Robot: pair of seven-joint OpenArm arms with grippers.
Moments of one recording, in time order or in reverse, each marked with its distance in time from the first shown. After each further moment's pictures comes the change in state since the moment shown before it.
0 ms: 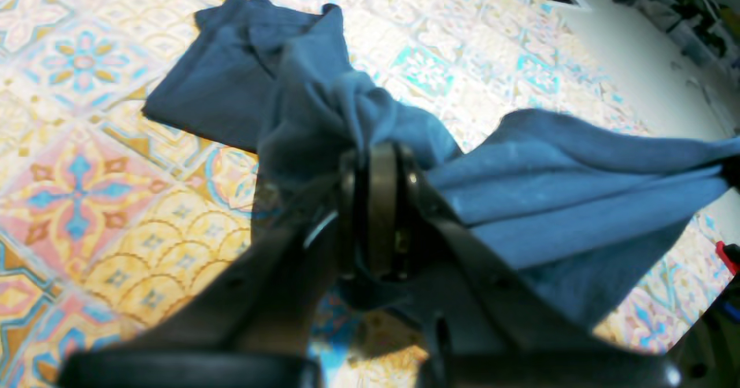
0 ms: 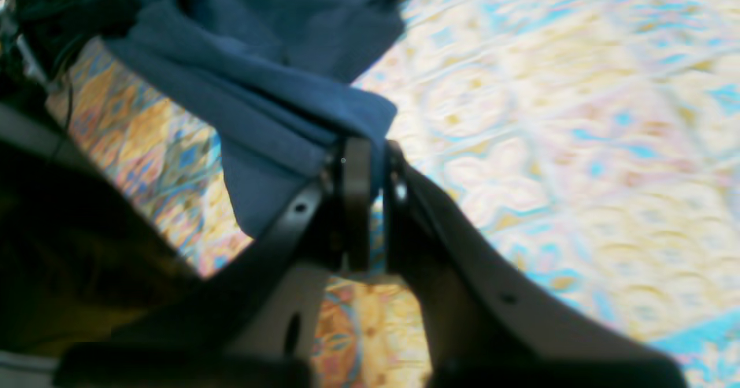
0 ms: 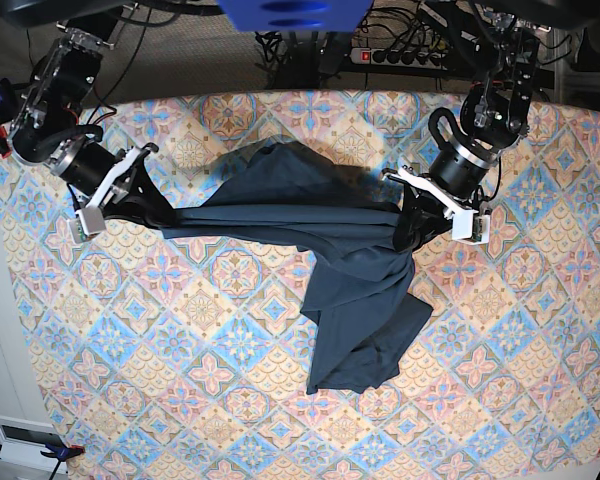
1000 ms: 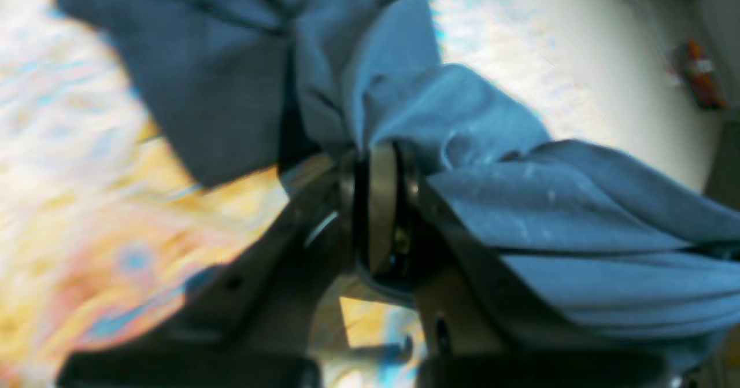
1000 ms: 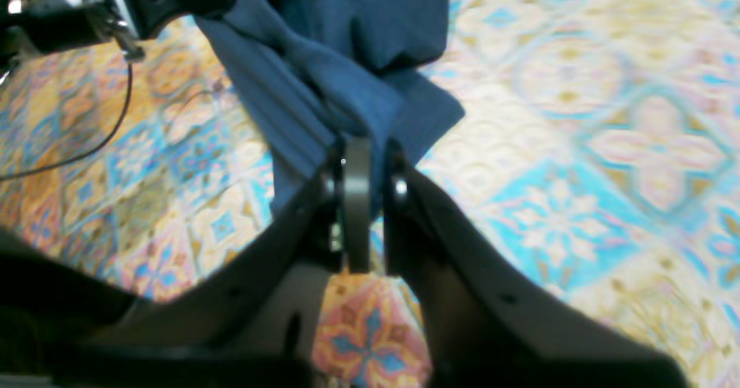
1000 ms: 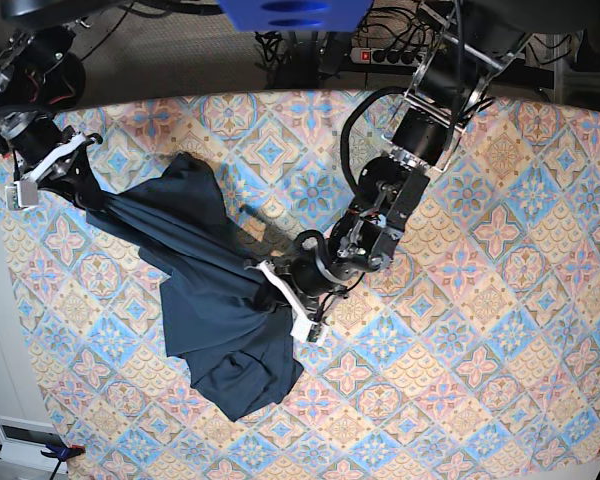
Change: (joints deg) left arm -38.4 22.1 23.3 -40.9 0.5 0.8 9.2; right arm -5.2 0.2 14.7 0.0 -0.9 -0.3 -0.2
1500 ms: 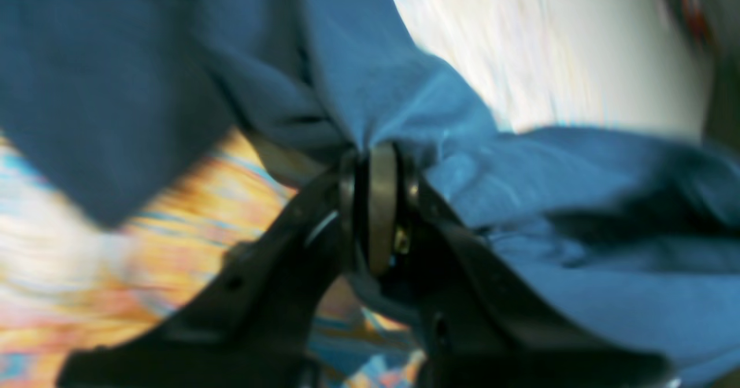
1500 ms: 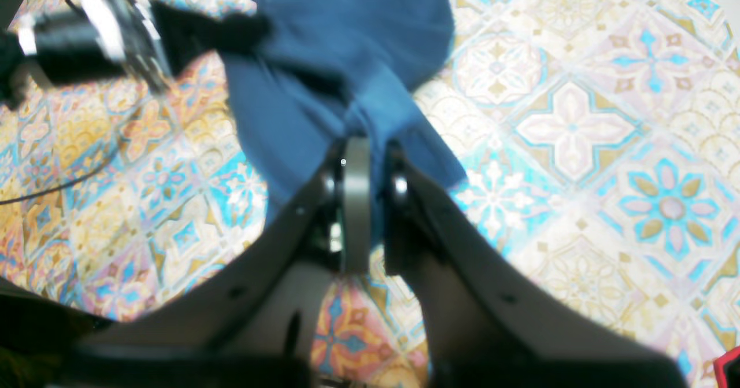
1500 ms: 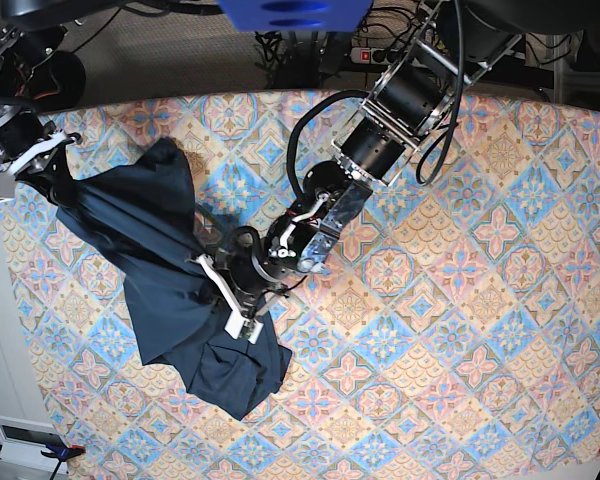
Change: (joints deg) left arm -5.4 10.8 7.5 -12.3 1.8 0.7 -5.8; right arm -0.1 0.1 7.0 0.0 -0.5 0.0 0.2
